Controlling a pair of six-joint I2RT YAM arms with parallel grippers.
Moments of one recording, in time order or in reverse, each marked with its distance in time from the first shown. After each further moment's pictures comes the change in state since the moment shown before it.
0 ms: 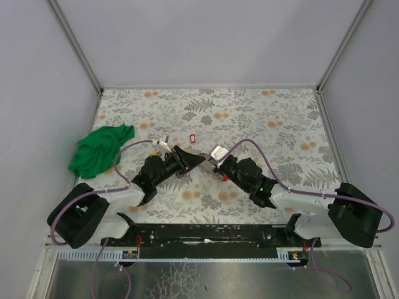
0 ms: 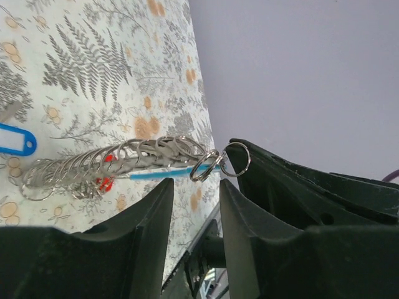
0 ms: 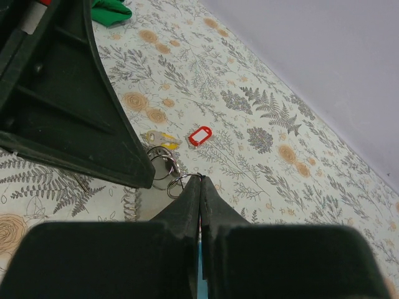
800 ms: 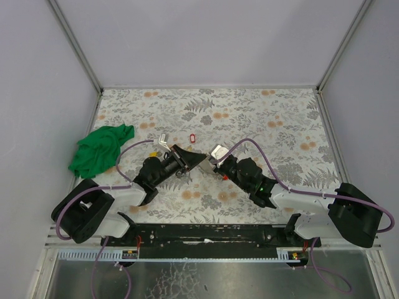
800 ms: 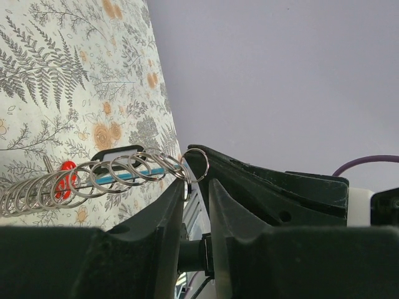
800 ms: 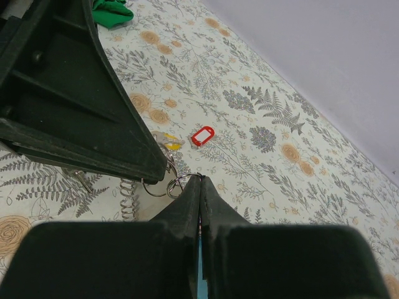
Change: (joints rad) left arm 0.000 0.079 -0.016 0.219 0.022 -0.116; right arm 0.000 -0.002 0.000 -0.001 0.000 0.022
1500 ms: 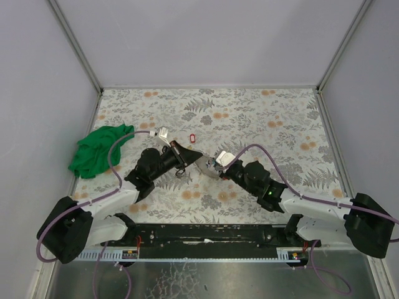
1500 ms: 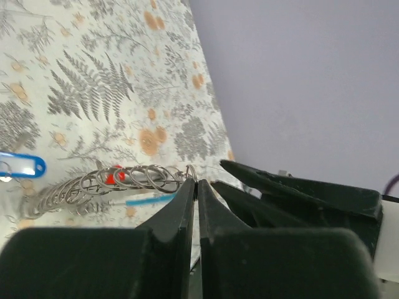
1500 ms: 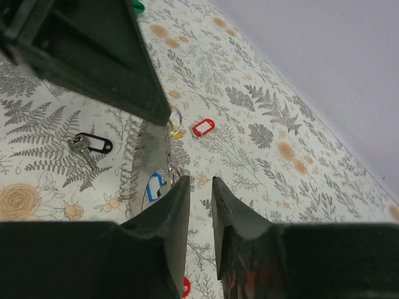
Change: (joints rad) left arm 0.019 -0.180 0.089 -0.386 0.009 0.214; right arm 0.002 -0.119 -0.051 -0.081 -0.030 -0.043
